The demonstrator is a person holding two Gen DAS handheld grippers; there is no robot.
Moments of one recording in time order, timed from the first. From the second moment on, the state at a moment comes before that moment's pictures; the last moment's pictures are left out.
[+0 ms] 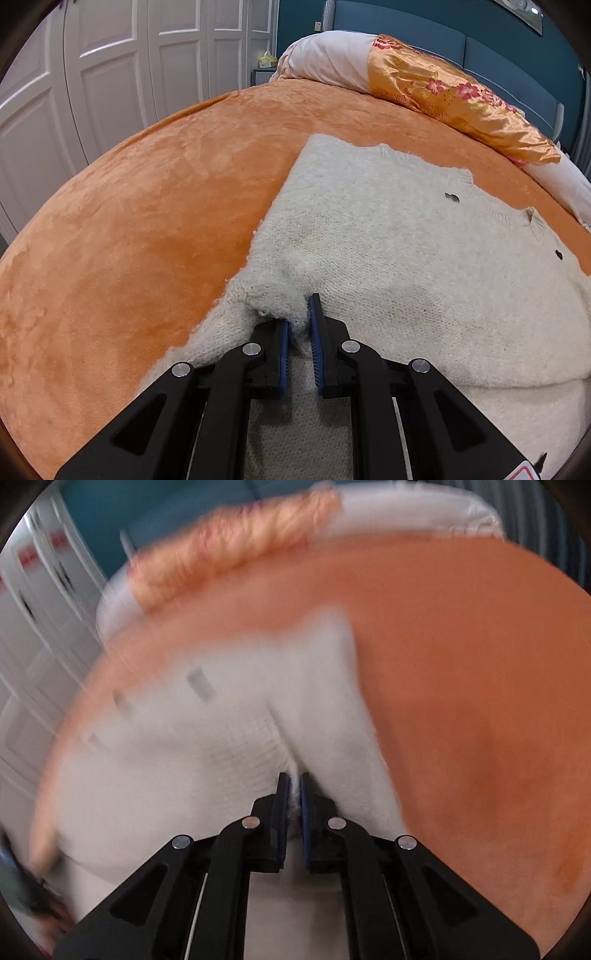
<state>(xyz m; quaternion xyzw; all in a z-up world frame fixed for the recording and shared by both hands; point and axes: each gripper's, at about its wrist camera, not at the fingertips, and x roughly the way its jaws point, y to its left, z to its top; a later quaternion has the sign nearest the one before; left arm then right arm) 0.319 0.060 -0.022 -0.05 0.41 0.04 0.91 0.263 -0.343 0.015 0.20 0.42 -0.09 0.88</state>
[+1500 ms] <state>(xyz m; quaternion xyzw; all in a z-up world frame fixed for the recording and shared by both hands) 0.232 0.121 0.024 -0.10 0.43 0.01 0.90 0.108 -0.341 0.070 0.20 0.43 -0.08 0.88</state>
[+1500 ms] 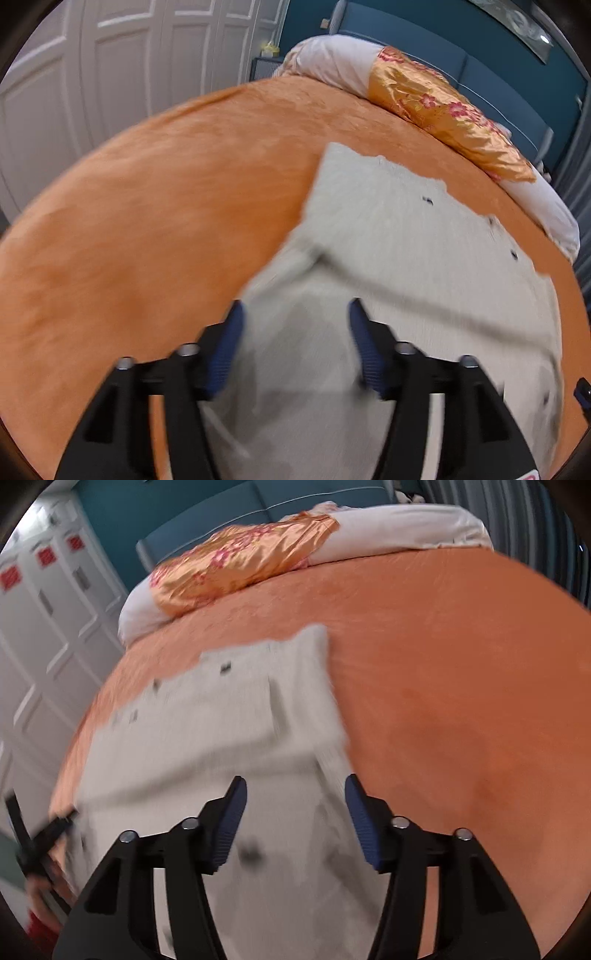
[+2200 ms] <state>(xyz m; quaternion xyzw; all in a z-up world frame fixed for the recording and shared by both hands) 0.103 0.144 0.015 -0.17 0.53 -0.06 0.83 -0.026 -0.311 0.020 0.37 0.49 -0.05 0.79</state>
